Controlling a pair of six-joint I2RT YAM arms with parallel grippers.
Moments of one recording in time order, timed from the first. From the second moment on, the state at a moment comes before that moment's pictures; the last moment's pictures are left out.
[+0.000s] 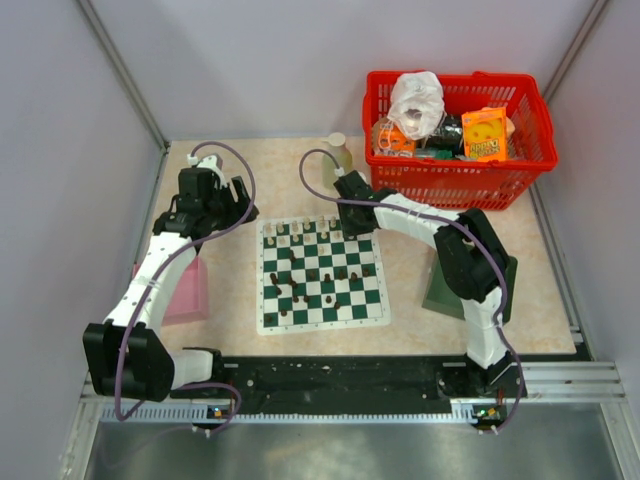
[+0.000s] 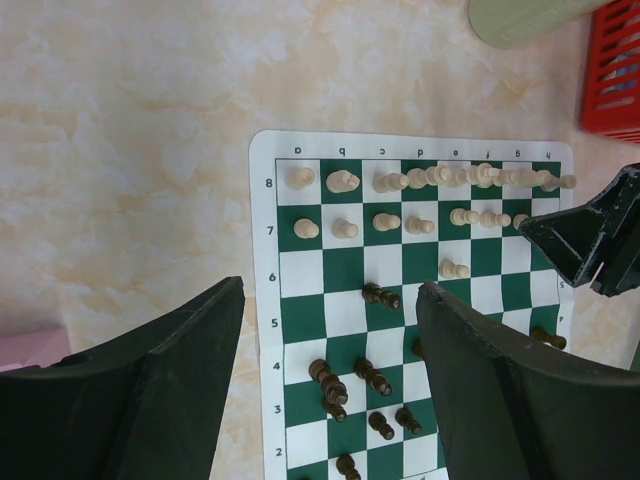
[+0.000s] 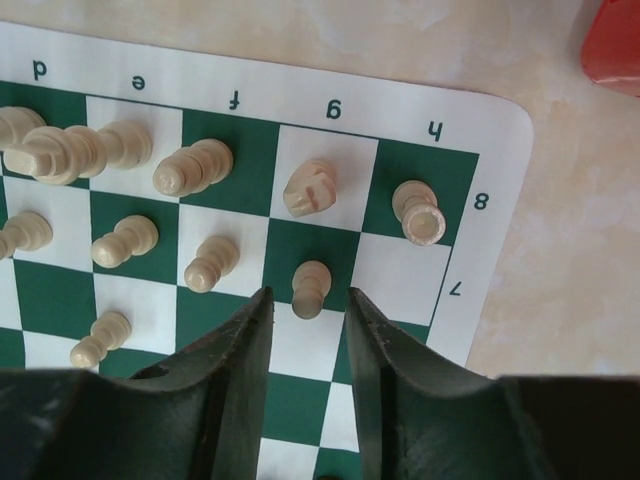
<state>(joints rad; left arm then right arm) -0.10 1.26 1.06 -0.47 0.12 -0.37 0.66 2.05 1.51 -0.48 0.18 0.39</state>
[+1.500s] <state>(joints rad) -0.09 1.26 1.05 -0.47 0.08 -0.37 0.81 2.13 1.64 -0.52 0.06 0.44</state>
